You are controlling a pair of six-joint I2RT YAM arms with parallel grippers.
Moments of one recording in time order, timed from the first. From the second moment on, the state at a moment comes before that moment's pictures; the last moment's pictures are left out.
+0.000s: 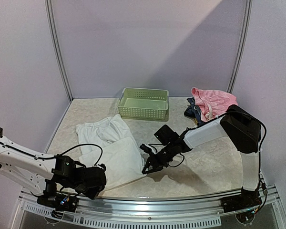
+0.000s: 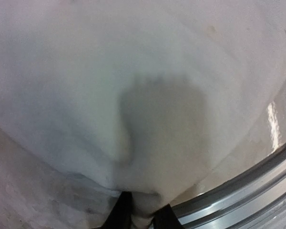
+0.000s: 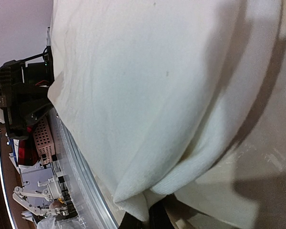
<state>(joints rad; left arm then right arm) -1.36 1.21 0.51 -0.73 -0.22 -0.90 0.91 2.09 1.16 -0.10 -0.77 0.56</state>
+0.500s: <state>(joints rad) -1.38 1.23 0.62 -0.78 -0.20 -0.84 0.91 2.01 1.14 -0.22 -0.65 0.54</state>
